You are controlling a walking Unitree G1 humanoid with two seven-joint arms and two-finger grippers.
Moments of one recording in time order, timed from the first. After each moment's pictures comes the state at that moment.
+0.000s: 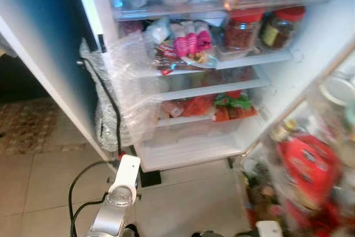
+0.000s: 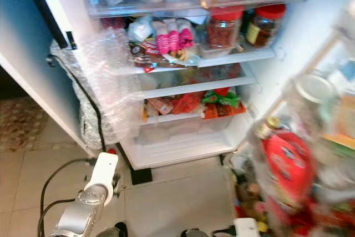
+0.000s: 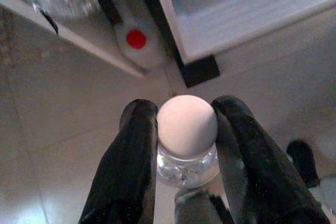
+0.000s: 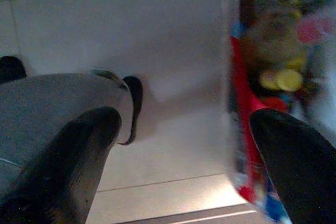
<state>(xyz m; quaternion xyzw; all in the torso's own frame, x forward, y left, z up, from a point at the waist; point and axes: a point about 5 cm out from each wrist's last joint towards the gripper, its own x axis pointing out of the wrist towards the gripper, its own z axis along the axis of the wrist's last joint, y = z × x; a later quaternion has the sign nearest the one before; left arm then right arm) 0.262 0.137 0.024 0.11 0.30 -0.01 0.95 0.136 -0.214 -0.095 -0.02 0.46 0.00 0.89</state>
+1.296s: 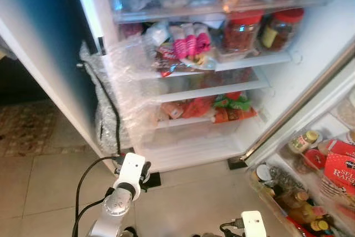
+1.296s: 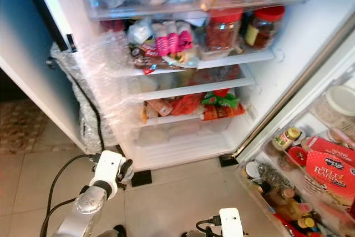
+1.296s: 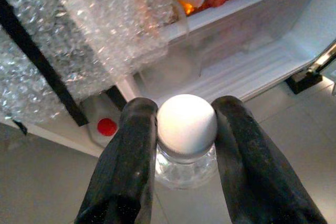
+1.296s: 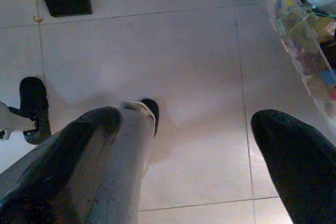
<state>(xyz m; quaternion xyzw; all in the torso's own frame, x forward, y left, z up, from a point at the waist) 0.267 0.133 0.020 0.10 0.15 -0.10 0.98 0.152 -0.185 -0.094 -0.02 0.45 0.03 0.89</state>
